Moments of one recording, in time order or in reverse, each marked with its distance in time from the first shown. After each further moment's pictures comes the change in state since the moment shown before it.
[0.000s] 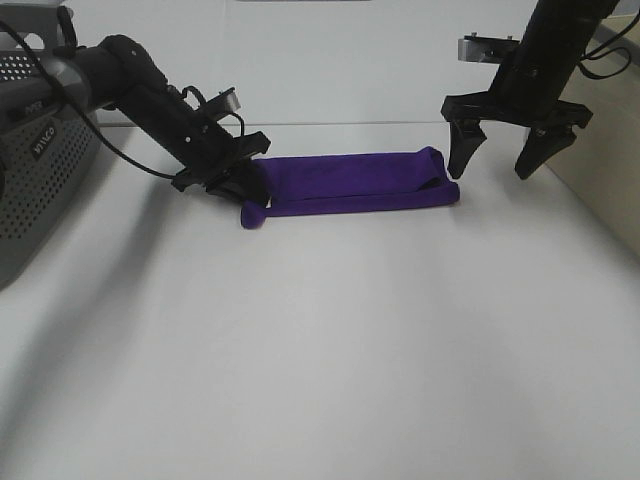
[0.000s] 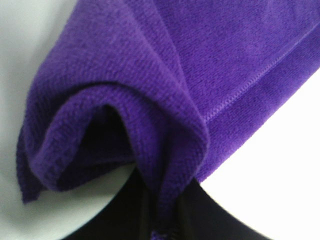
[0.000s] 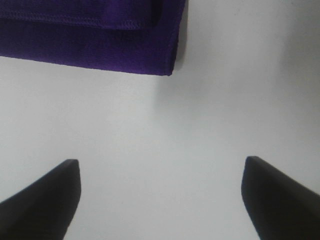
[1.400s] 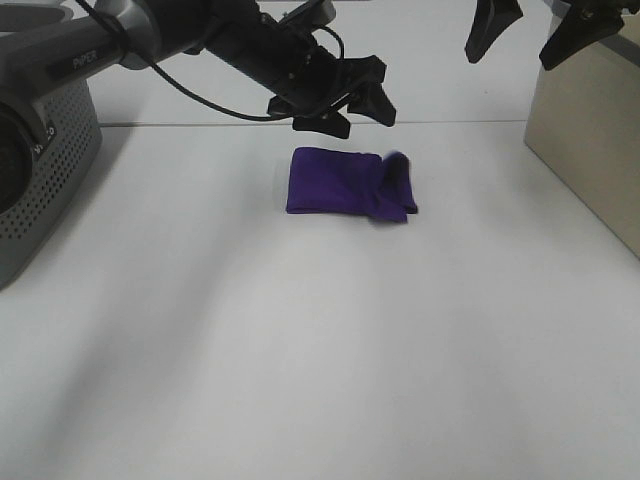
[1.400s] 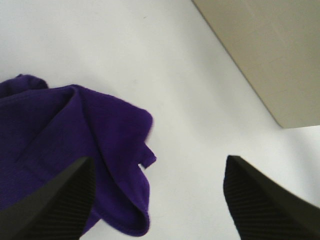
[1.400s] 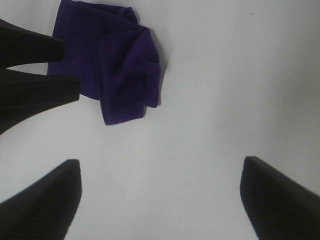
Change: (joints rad) left arm -0.243 -0.163 0.012 -0.075 -0.325 -0.031; right arm 0.000 -0.287 0.000 0.061 0.003 0.000
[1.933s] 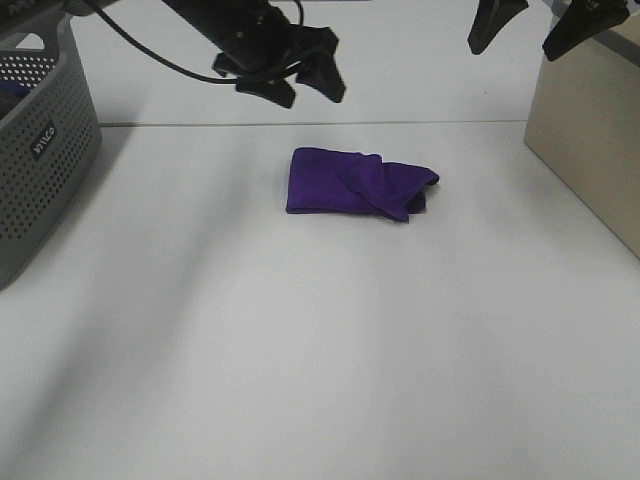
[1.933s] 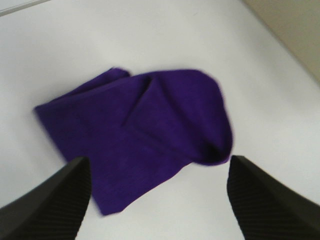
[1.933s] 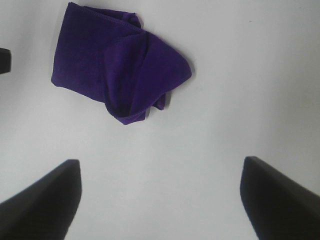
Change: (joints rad) left arm 0.082 -0.108 0.000 0.250 0.155 -0.027; right arm 0.000 -0.020 0.000 0.007 0.000 -0.024
